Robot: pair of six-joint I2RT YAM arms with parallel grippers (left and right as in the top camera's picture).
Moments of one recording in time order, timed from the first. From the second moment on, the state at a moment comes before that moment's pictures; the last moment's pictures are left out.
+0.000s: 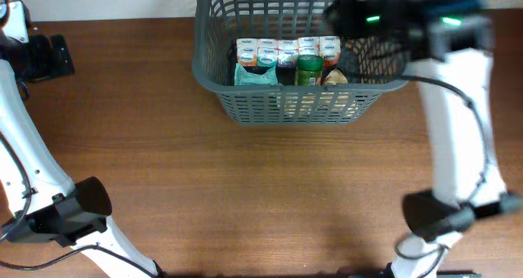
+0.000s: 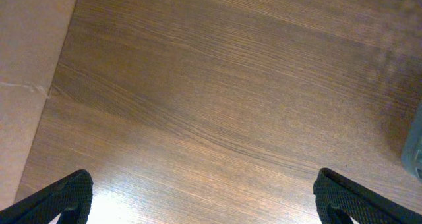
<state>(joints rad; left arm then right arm) 0.40 2.05 2.63 -1.66 -0.03 0.11 0.25 1.96 2.44 -1.26 -0.08 0.06</state>
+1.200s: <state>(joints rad) 0.40 2.05 2.63 -1.66 -0.03 0.11 0.18 2.28 2.35 -1.33 -0.01 0.03</state>
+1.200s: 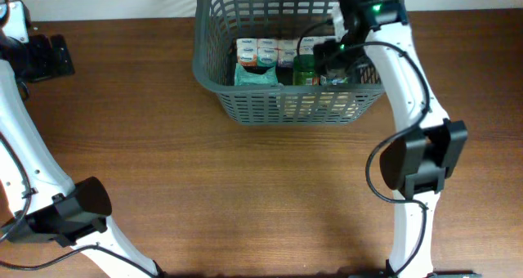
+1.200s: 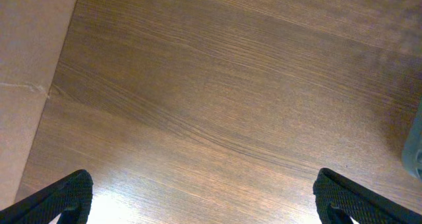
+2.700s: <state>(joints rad) 0.40 2.05 2.63 -1.66 -0.03 0.11 -0.35 1.93 2.94 -1.66 0.22 0.31</state>
